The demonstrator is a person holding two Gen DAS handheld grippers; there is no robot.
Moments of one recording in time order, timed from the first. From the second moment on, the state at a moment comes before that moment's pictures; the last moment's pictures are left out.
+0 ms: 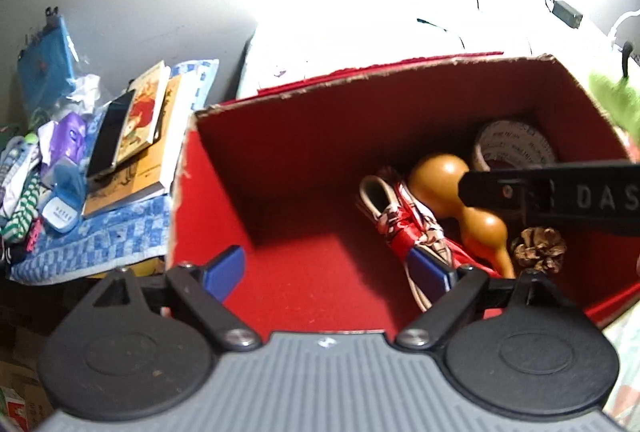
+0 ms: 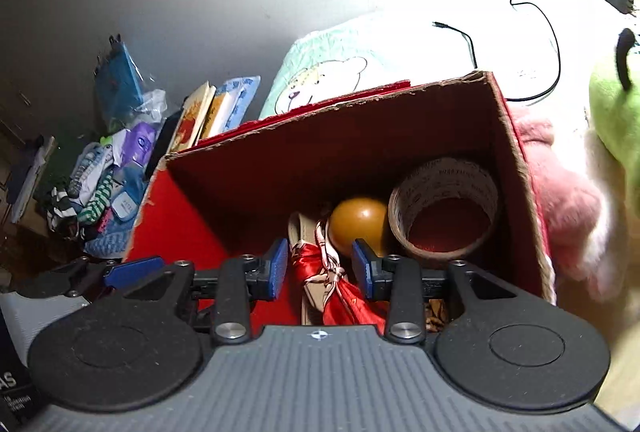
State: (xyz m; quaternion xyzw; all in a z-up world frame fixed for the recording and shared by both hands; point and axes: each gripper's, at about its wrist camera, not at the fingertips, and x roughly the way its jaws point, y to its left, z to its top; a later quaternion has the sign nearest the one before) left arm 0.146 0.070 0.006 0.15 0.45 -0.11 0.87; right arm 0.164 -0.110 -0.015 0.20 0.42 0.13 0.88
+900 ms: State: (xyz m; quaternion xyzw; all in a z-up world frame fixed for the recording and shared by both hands) left arm 0.063 0.099 0.045 0.17 0.42 -0.08 0.89; right arm 0.060 -0.100 0.011 0.21 0.31 0.15 0.91
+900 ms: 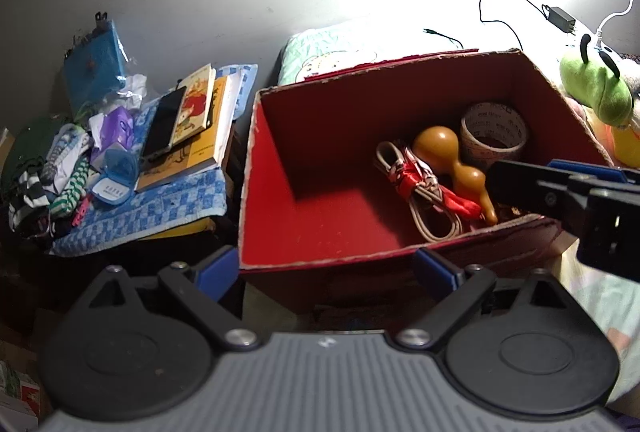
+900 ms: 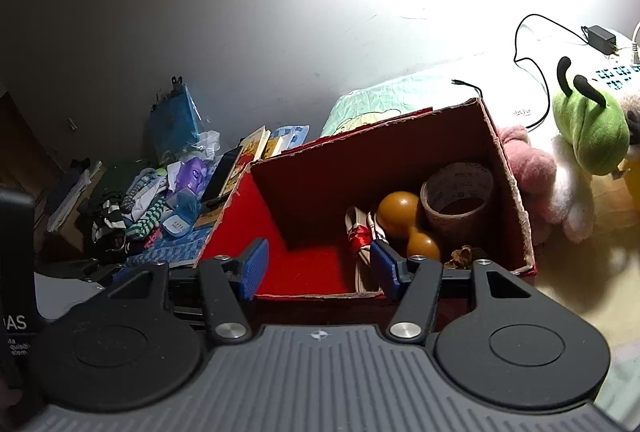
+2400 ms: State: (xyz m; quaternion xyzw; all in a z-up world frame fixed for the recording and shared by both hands) left arm 0.052 0.146 -0.041 0.13 0.55 -0.14 0.82; right arm 0.072 -0.059 -0.076 0.29 0.52 0.18 0.78
